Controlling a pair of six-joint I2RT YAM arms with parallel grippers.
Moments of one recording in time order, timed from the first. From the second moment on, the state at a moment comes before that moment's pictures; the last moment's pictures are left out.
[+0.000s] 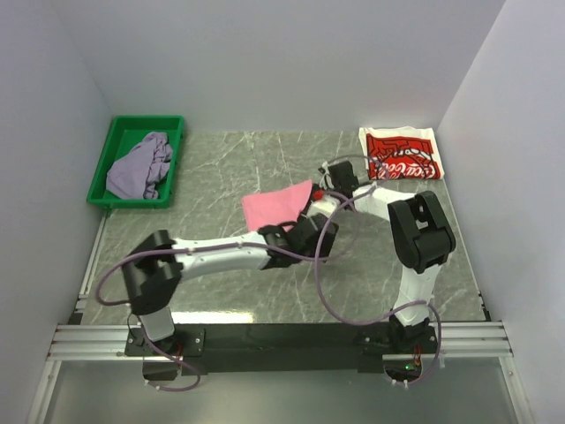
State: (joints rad) left arm -1.16 1.78 1.27 -0.26 -0.42 -0.50; right arm 0.35 1.90 1.09 -0.13 -0.56 0.60
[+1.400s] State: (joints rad) left arm -0.22 1.38 0.94 -0.38 -0.43 -0.49; right arm 0.00 2.32 2.28 -0.70 0.14 -0.10
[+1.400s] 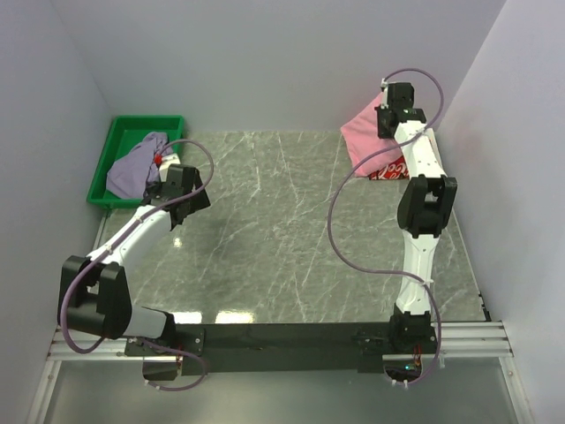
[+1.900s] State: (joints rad) left arm -0.22 1.40 0.94 -0.38 -0.42 -0.49; right arm -0.07 2.37 2.29 -0.69 0.18 -0.18
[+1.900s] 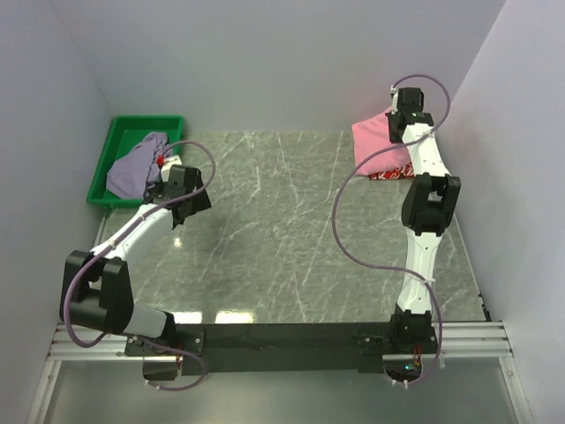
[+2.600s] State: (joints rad) left arm -0.22 1.44 0.94 -0.38 -0.42 -0.49; right arm -0.07 2.49 2.23 -0.47 0.39 -0.31
